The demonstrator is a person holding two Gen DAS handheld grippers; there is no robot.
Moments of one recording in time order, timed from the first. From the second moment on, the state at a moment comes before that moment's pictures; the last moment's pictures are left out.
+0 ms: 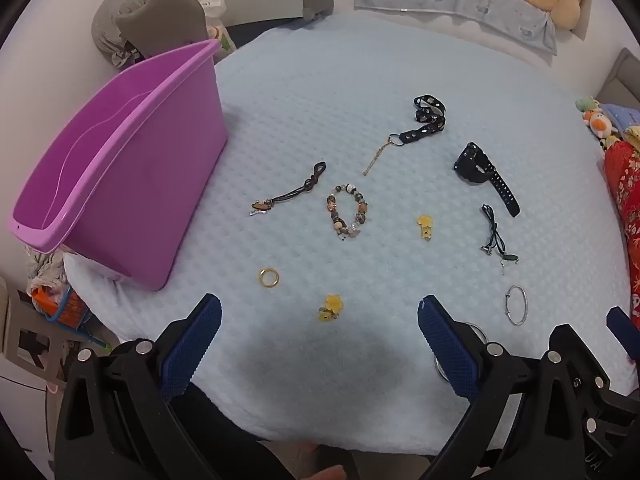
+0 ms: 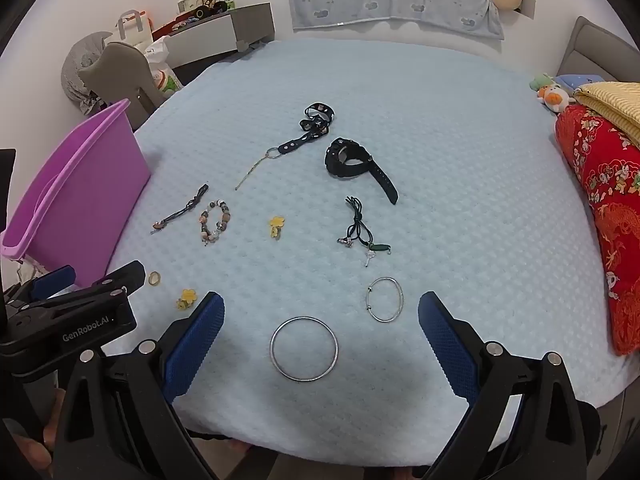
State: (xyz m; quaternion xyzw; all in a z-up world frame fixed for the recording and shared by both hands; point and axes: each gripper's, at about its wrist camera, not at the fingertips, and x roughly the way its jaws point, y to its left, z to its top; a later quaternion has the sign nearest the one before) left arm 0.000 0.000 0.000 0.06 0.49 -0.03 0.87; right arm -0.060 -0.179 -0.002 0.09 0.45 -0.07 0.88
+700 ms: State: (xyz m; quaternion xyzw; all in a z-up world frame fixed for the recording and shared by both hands) left arm 0.001 0.000 0.000 0.05 0.48 -0.03 0.87; right arm -0.059 -0.175 -0.003 0.09 0.45 -0.07 0.88
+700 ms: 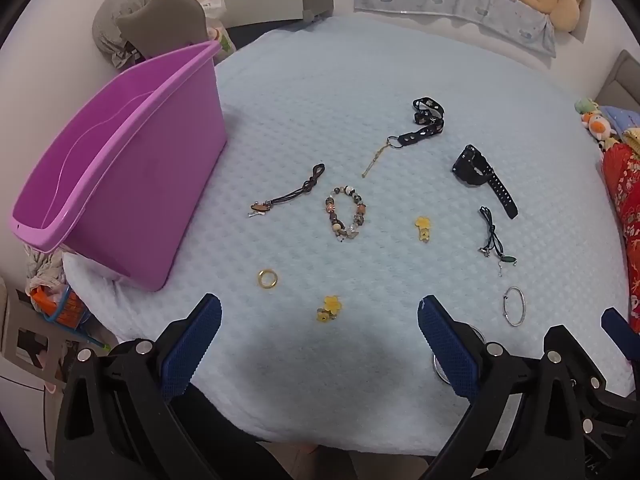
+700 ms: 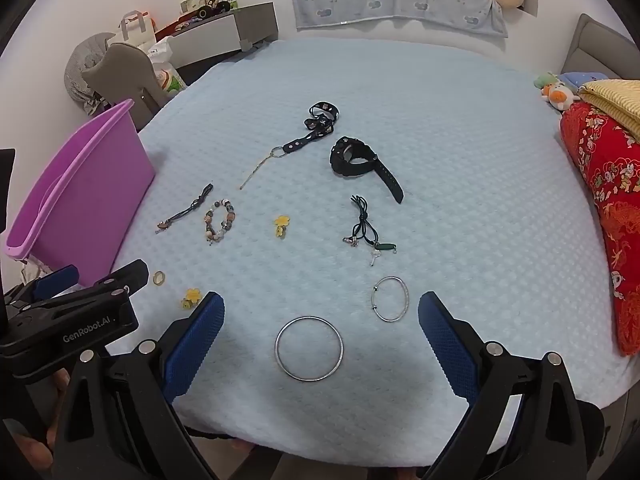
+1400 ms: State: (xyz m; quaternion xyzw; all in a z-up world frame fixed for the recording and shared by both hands) left arm -0.002 -0.003 0.000 0.05 0.48 -0.03 0.87; right arm -0.062 -0.181 -0.003 0.10 0.45 -0.06 0.88
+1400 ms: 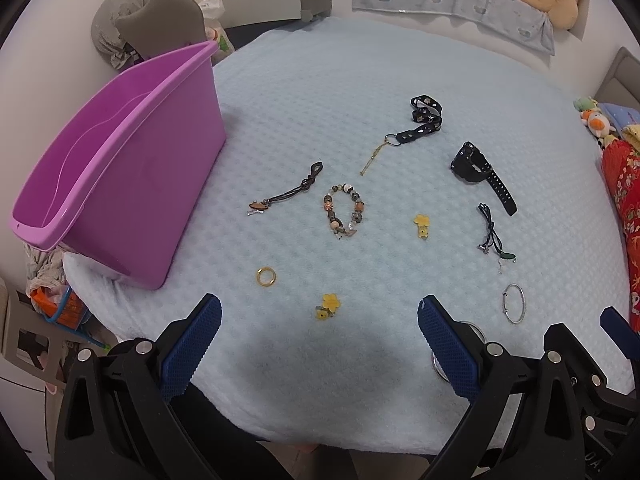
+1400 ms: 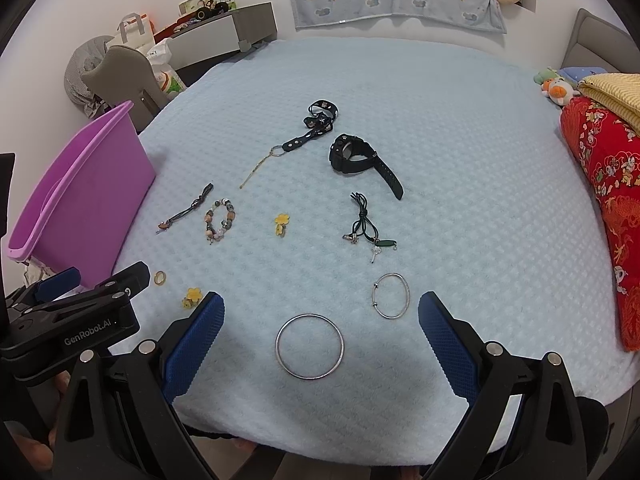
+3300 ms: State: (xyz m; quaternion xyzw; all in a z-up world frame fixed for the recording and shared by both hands) left arm -0.004 -0.002 -0.008 0.06 0.49 -0.04 0.87; right arm -0.065 -0.183 -0.011 0.11 0.45 -0.06 0.88
